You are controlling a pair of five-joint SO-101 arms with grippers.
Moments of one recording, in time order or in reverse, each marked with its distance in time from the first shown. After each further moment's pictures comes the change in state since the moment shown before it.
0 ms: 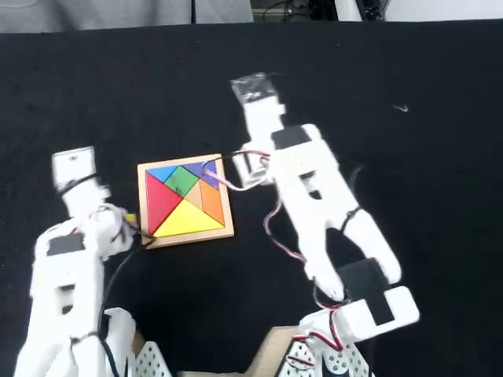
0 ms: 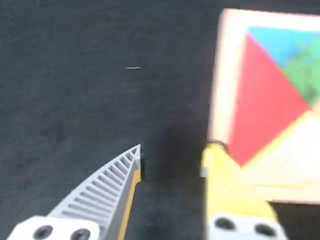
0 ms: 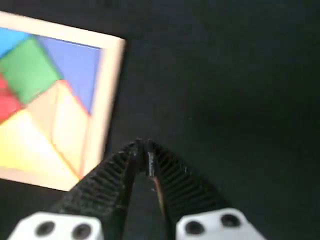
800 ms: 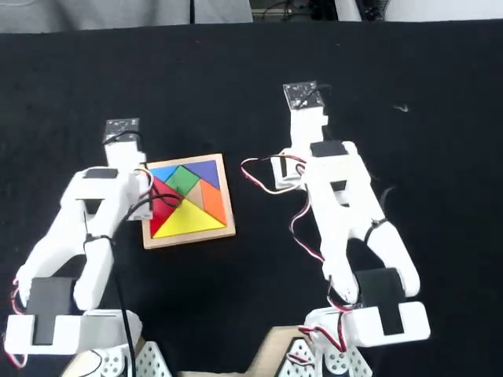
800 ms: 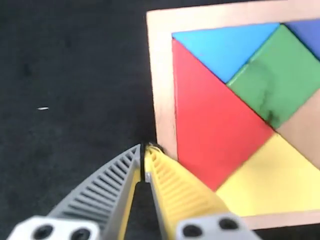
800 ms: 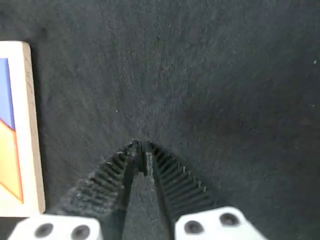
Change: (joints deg) left arm 10.8 40.2 -27.4 2.3 3.3; right arm 9.1 -3.5 11.3 -10.4 0.5
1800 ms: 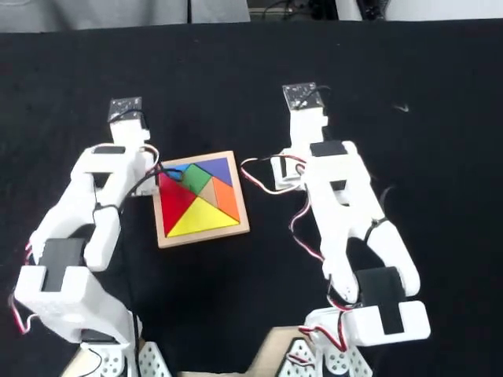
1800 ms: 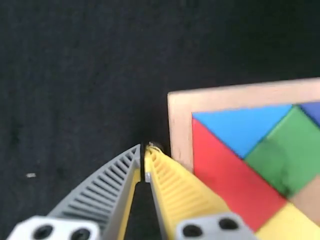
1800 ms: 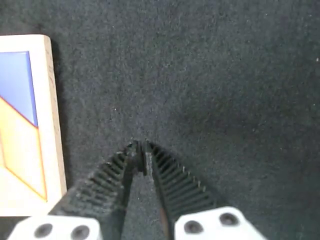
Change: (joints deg) left arm 0.3 15.4 -16.4 -1.9 2.8; right arm 0.0 0.2 0.0 0.0 0.0
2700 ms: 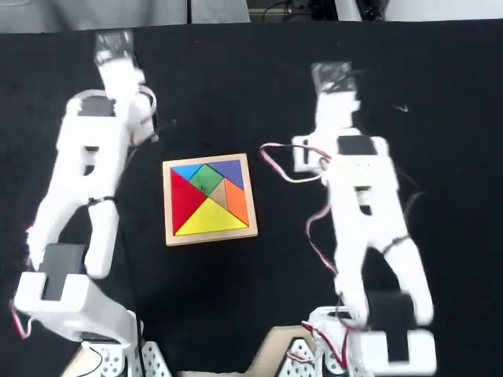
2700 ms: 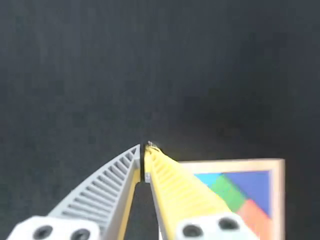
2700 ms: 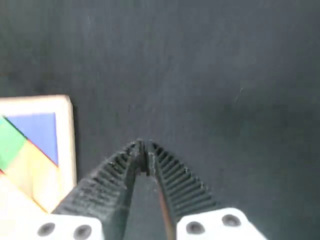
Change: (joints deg) left arm 1.8 -4.2 -29.4 16.8 2.4; right arm 6.3 -12.1 -4.1 2.8 0.1
